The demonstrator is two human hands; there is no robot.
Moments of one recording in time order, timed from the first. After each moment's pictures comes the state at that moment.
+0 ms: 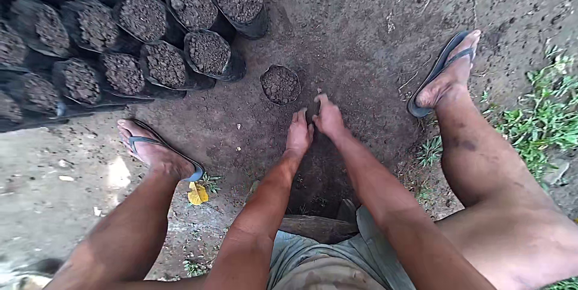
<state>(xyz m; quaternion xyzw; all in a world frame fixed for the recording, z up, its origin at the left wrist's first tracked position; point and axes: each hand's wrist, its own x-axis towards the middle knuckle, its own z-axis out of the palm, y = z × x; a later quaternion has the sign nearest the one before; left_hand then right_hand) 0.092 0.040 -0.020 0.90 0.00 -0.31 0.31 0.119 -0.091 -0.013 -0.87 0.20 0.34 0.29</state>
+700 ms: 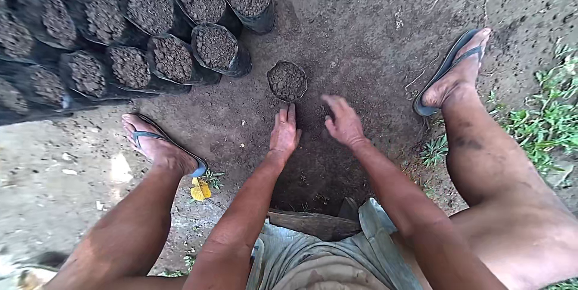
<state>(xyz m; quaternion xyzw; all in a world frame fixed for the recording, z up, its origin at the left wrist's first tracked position) 0.098 0.100 -0.012 0.93 -0.09 -0.31 0.19 0.080 -0.124 -0.003 -0.94 0.01 0.19 0.28</state>
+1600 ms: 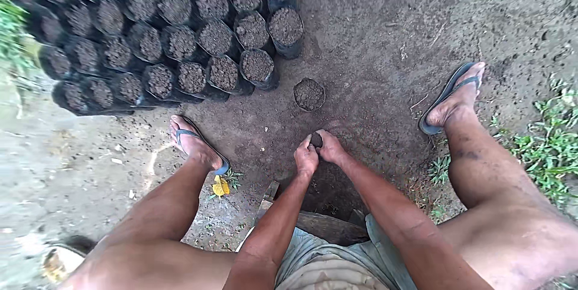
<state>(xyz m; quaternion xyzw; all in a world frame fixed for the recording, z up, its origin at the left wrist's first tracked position) 0.021 0.086 0.019 0.85 0.20 -0.25 0.40 0.061 -0.039 -0.010 -0.85 0.08 0.36 0.37</state>
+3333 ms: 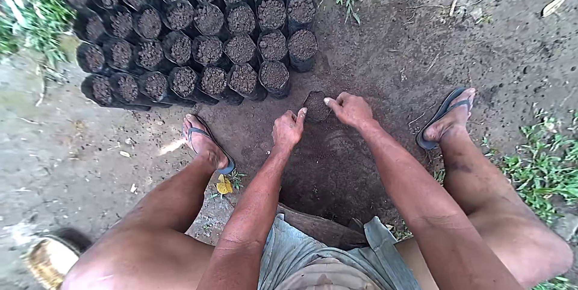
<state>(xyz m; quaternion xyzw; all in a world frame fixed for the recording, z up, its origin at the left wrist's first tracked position) 0.134 0.144 0.115 0.95 0.11 -0.12 0.27 0.191 -0.073 0.112 -0.92 0.10 0.30 0.21</state>
